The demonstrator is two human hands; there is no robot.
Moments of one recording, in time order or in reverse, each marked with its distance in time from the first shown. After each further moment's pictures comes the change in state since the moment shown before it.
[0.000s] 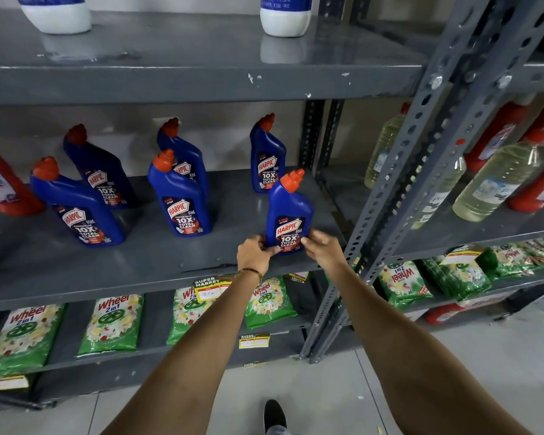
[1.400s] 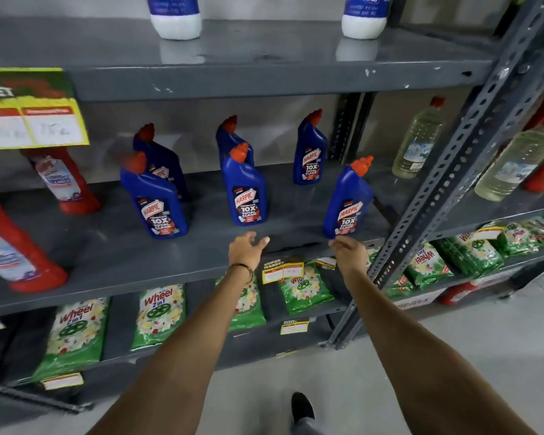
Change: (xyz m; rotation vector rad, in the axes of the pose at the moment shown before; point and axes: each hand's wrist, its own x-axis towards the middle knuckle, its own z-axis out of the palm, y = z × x) left_hand -0.001 -0.083 -0.147 0.072 -0.049 0.020; right_hand -0.084 0.000 0.105 -0.131 0.439 0.054
